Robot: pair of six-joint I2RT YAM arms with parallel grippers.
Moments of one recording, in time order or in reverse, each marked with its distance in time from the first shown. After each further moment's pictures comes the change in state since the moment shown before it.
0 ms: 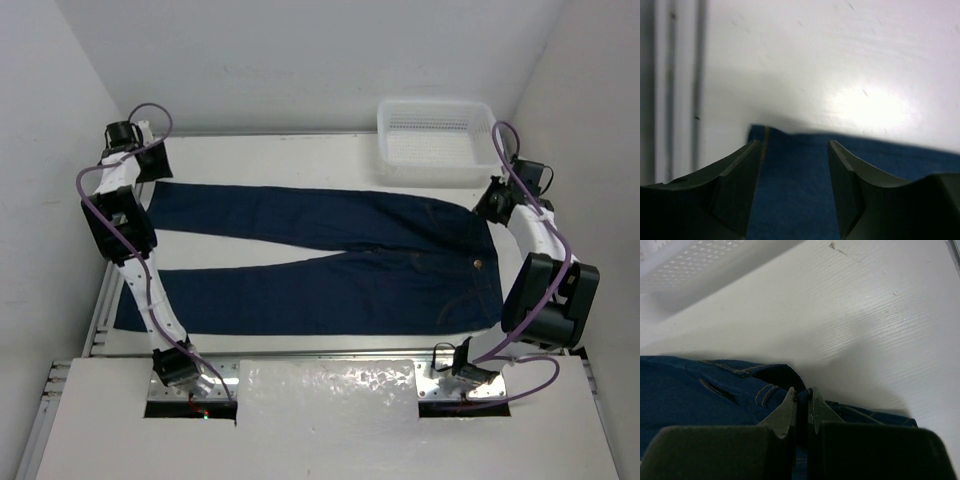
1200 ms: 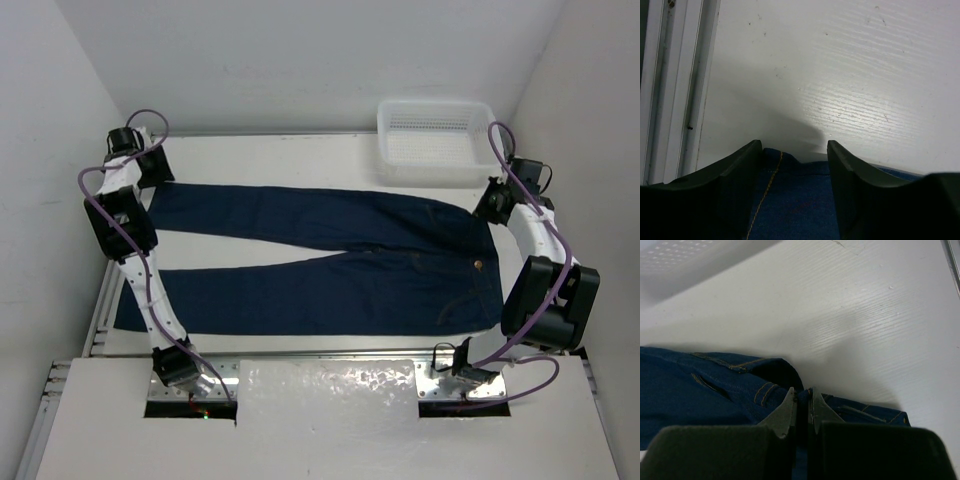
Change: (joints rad) left arm 0.015 0.096 0.059 0.043 -0.006 -0.113; right arm 0.010 -0.015 0.027 -0.077 0.026 -0.058
